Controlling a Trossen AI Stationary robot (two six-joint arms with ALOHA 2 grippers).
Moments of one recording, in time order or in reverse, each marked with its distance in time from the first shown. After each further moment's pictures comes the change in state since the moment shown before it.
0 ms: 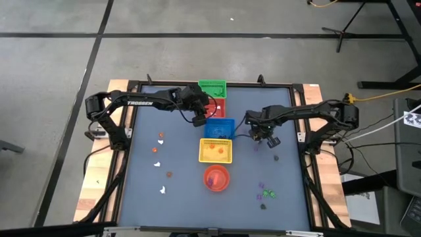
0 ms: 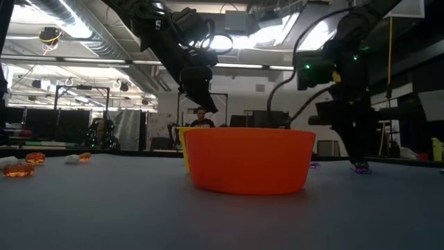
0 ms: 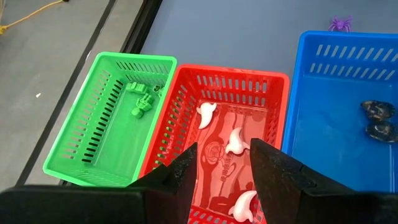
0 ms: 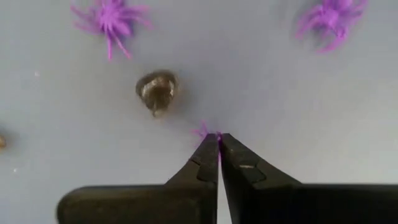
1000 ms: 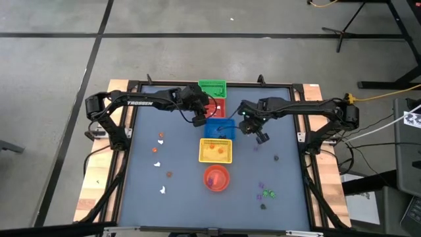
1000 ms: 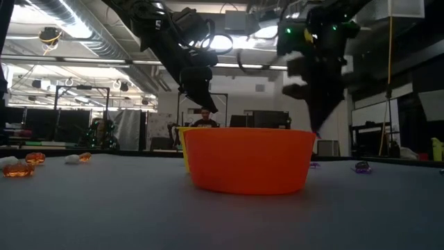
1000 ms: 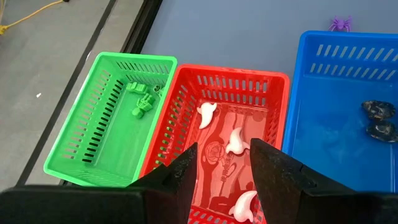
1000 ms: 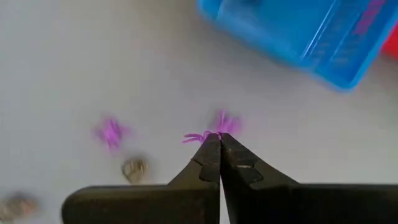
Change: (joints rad) left arm 0.000 0.000 0.000 0.000 0.000 0.000; right arm 0.002 -0.005 0.244 -0.024 -0.124 0.034
